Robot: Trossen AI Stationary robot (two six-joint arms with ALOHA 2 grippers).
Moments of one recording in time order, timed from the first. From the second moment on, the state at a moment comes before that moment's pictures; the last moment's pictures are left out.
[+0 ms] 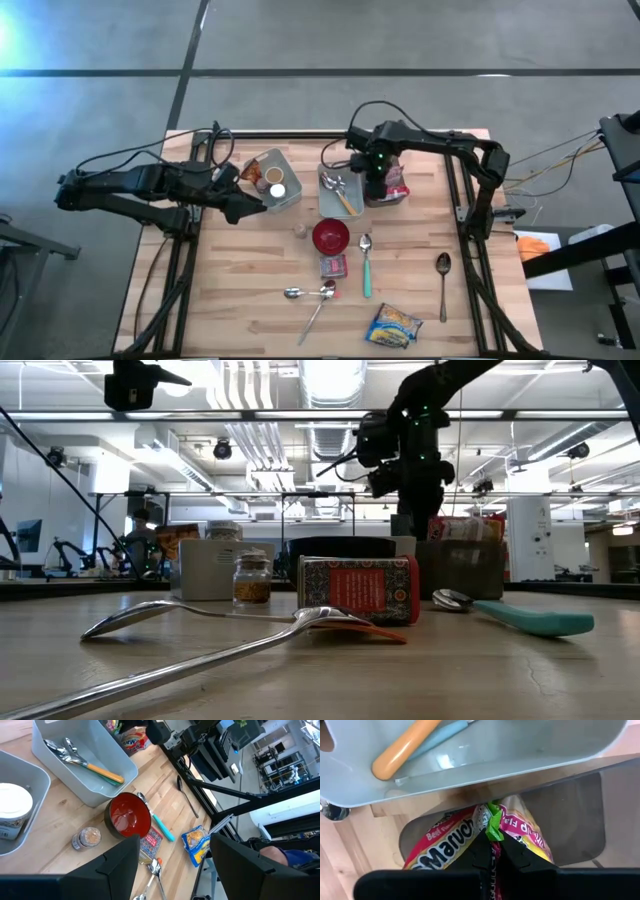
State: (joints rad) left arm -0.04 0.83 0.93 -0.59 -0.03 -0.94; right arm -0.46 1.85 1.46 -1.13 -0.09 -0.28
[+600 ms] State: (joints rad) left arm -0.04 0.83 0.93 -0.59 -0.03 -0.95; right arm -0.46 1.85 1.41 -1.07 -0.12 -0.22
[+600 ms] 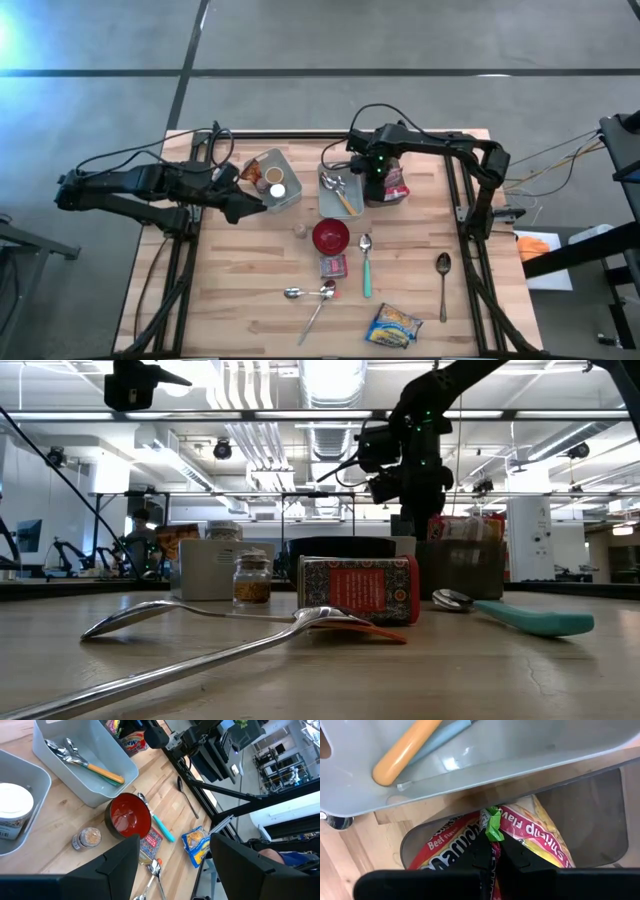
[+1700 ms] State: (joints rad) left arm -0.04 0.83 0.93 -0.60 -0.03 -0.95; right arm -0.46 1.85 1.46 -1.20 -0.15 -0.10
